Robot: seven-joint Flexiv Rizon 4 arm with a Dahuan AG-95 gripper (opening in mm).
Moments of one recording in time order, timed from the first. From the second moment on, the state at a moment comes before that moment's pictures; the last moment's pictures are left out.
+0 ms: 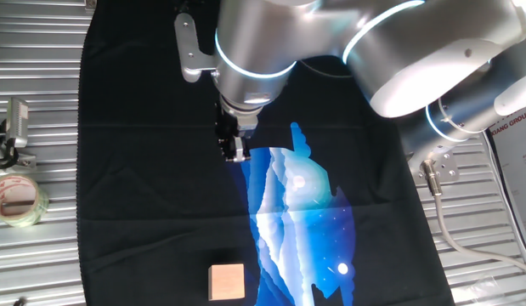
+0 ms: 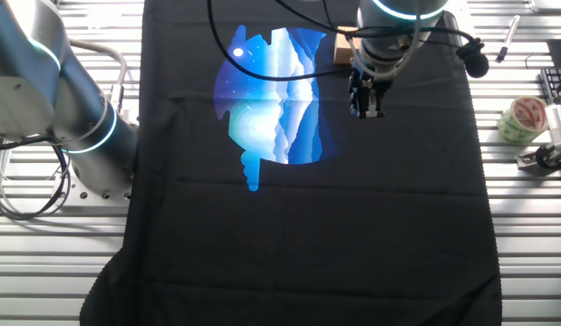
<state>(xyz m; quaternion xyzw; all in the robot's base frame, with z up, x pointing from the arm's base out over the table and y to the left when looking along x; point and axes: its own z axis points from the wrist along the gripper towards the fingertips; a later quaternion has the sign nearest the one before) 0.508 0.048 0.130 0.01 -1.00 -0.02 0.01</state>
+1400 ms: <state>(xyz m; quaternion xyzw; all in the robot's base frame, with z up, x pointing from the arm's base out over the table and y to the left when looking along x) 0.500 0.129 0.116 -0.05 -1.00 0.02 -0.03</state>
